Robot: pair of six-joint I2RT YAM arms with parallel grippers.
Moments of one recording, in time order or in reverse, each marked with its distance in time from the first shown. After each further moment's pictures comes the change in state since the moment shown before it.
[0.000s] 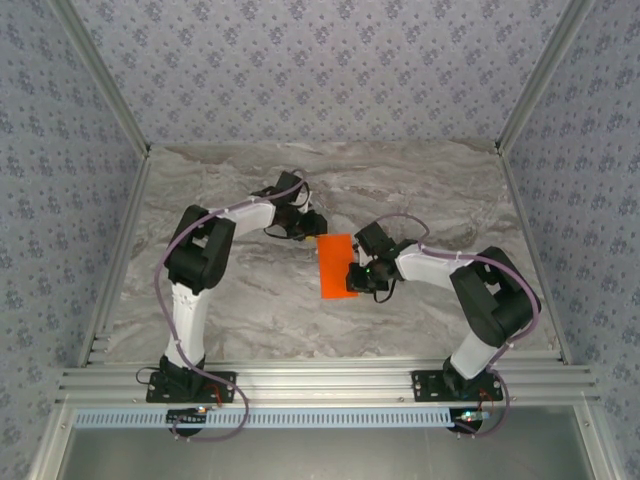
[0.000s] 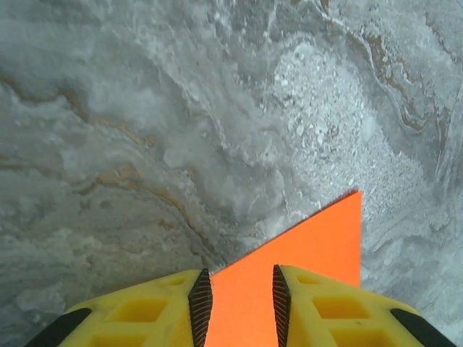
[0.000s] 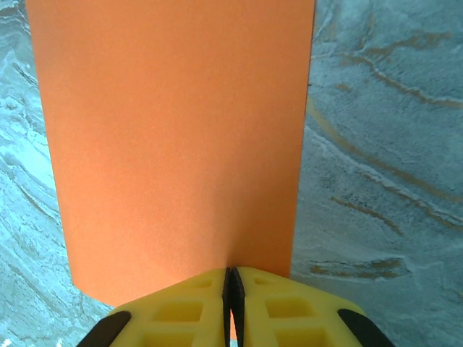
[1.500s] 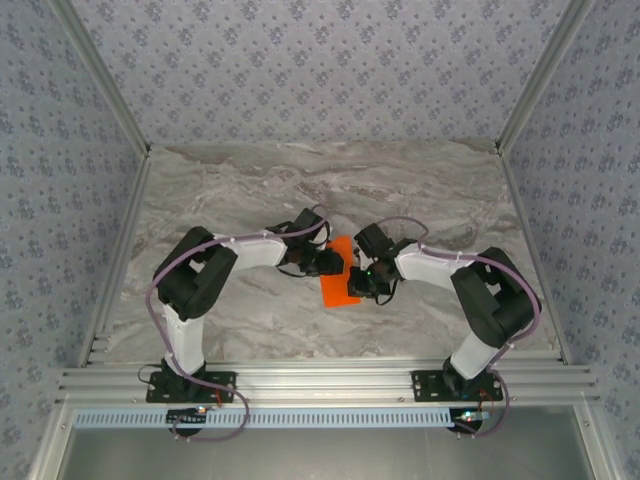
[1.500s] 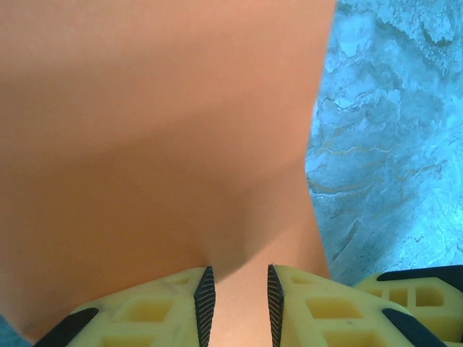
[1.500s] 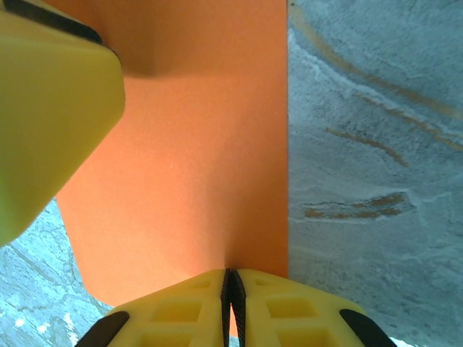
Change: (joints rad) left arm -0.232 -0.216 -0.356 0.171 -0.046 -0.079; right arm 0.003 -0.004 0.016 -0.091 -0.024 0.011
